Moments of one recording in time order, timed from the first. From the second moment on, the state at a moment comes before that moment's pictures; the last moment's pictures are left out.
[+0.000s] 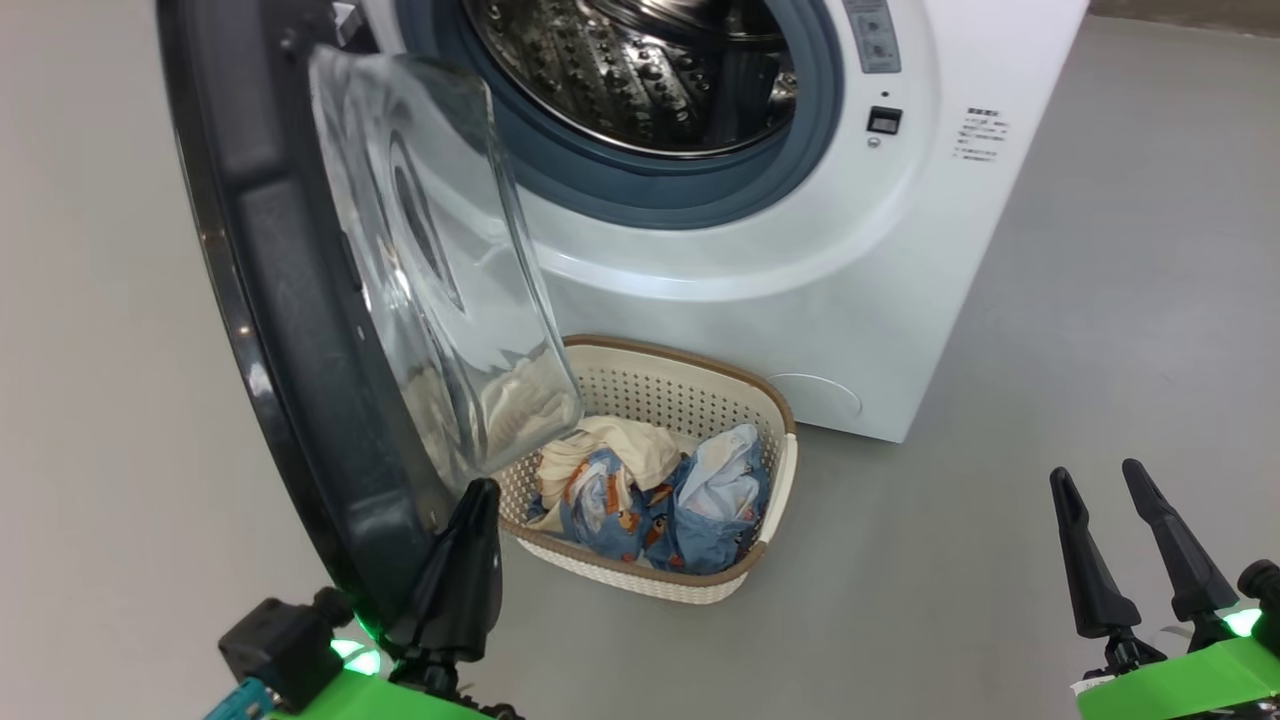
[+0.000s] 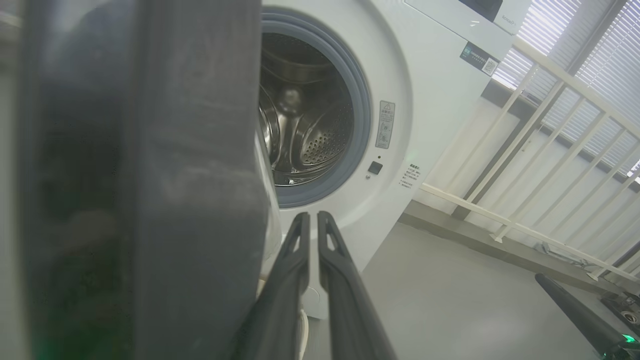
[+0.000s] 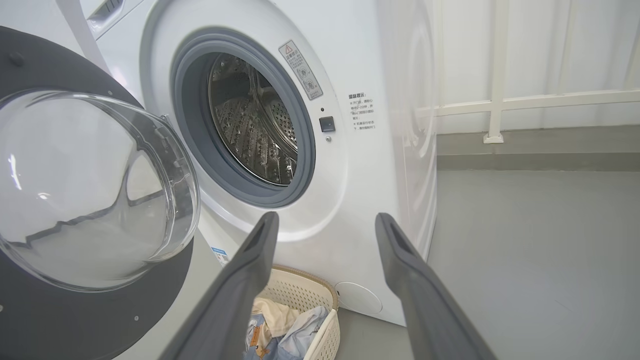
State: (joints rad) left arm -0.09 0.18 -0.43 -0.05 -0.69 0.13 -0.16; right arm 0.07 -0.27 0.06 0.03 0.48 0.13 -0.25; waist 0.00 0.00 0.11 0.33
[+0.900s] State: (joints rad) left arm -0.04 0.23 -0.34 -0.11 -0.71 0.22 -0.15; right arm 0.07 -0.28 0.06 0.02 0.48 0.13 -0.25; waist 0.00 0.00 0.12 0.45
